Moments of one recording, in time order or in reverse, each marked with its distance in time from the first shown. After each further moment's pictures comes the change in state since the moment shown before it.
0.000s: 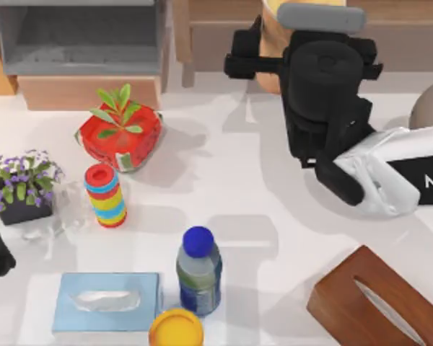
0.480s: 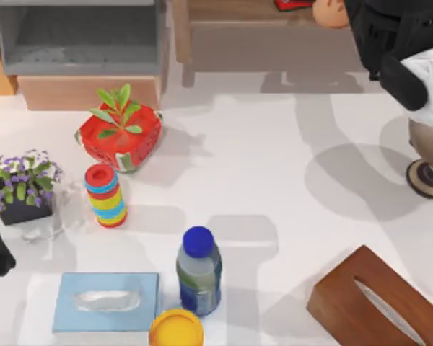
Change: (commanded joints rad) left arm 0.000 0.000 0.000 0.000 0.000 0.000; right arm -0.211 -0.087 0.188 -0.282 -0.195 -0.067
